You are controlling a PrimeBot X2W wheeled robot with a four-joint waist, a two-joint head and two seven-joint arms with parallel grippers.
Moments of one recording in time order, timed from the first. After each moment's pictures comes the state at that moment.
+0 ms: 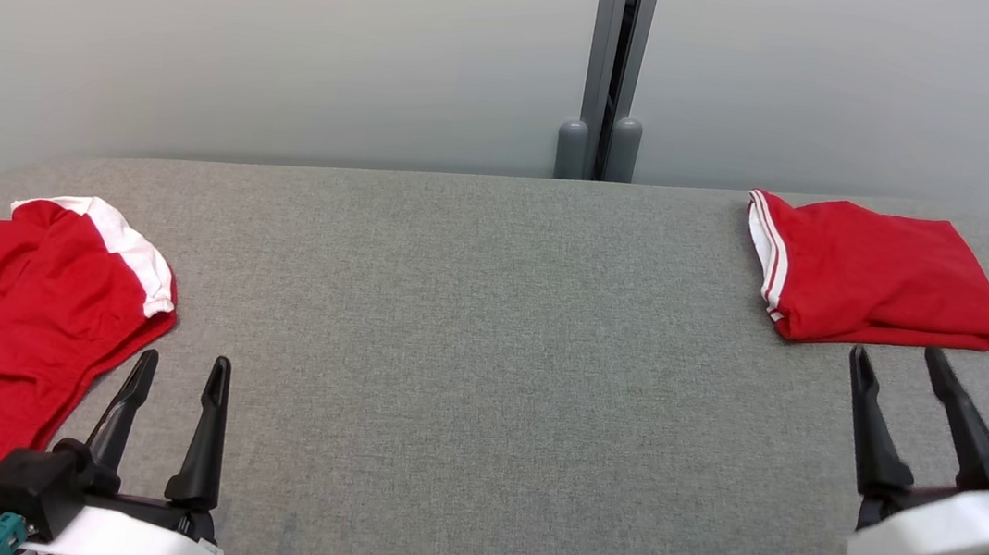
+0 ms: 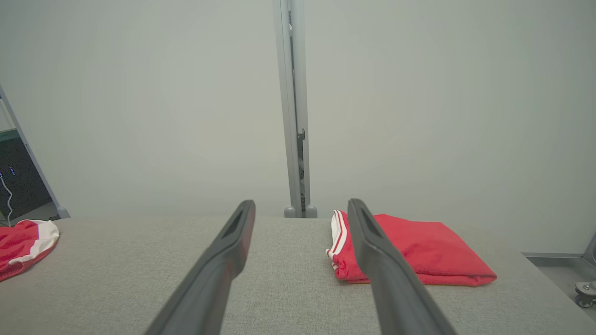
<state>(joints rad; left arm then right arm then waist) 0.02 0.15 -0.08 0.13 -0.37 -0.06 -0.26 -0.16 -0.16 0.03 0.14 0.27 0.13 -0.09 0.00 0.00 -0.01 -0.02</state>
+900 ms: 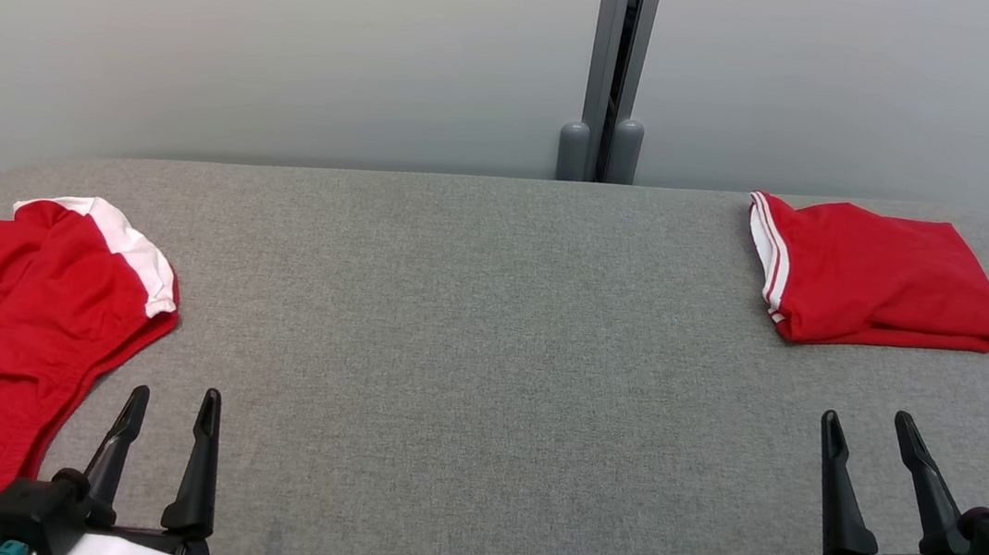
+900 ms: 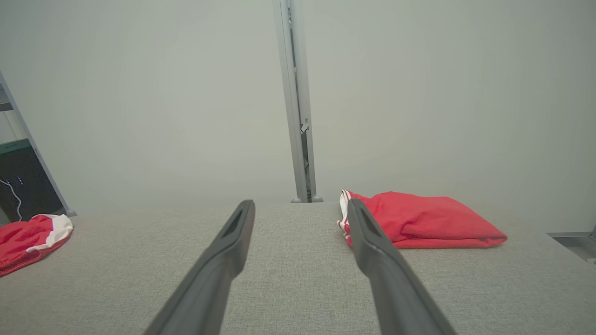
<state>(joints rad) 0.06 0.10 -0.02 0.17 -0.33 -0.08 -0.26 -0.03 -0.10 0.04 0.17 0.24 0.13 -0.26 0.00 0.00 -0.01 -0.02</state>
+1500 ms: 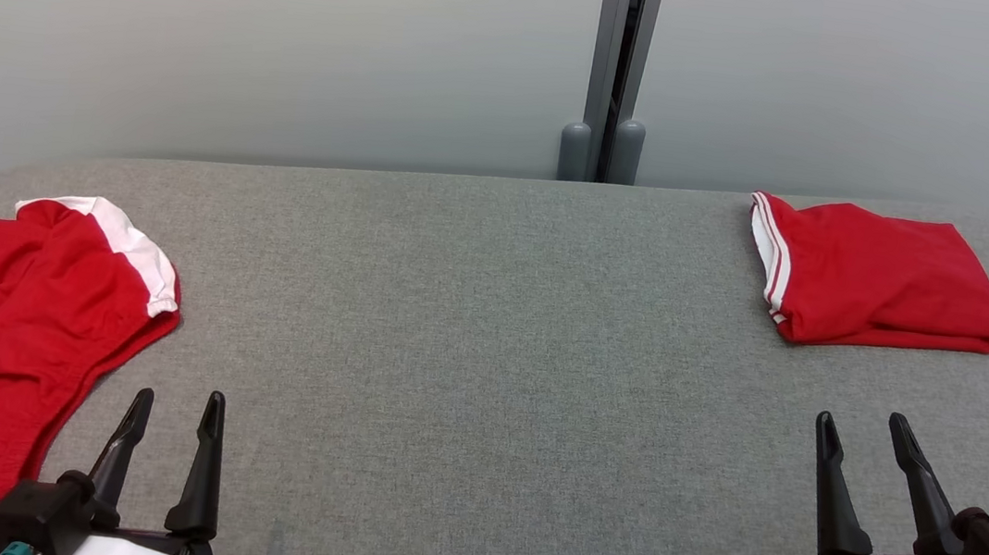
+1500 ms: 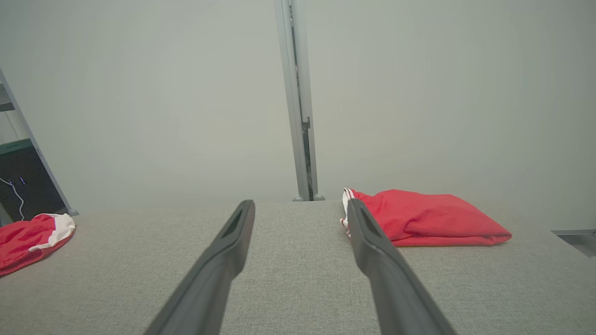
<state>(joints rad) 0.06 0.08 -0.01 0.18 -0.31 -0.09 -0.26 -0.03 -0.09 0.04 0.18 0.23 0.13 -0.26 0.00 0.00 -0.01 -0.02</state>
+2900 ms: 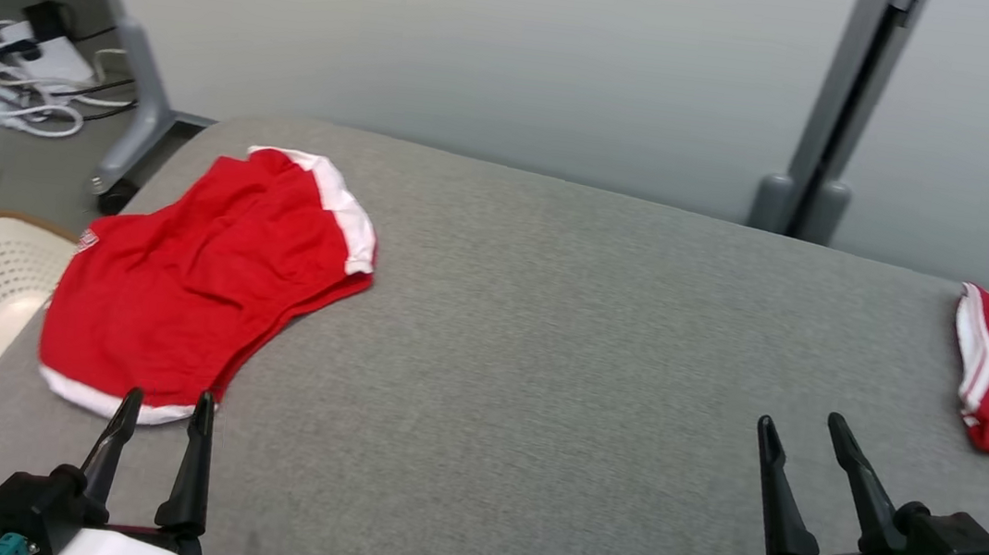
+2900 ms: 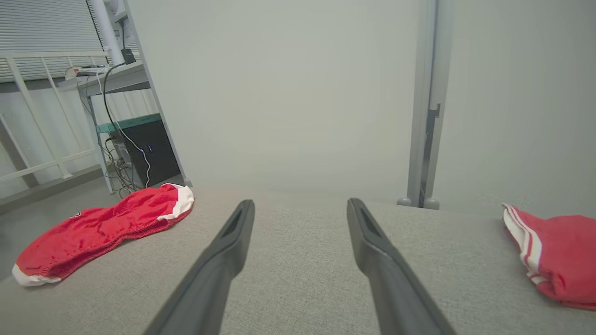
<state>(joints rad) 0.03 0.09 0.01 0.23 -0.29 -0.10 -0.26 -0.05 -0.08 0.13 0.21 0.25 0.13 -0.26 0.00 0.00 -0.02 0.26</state>
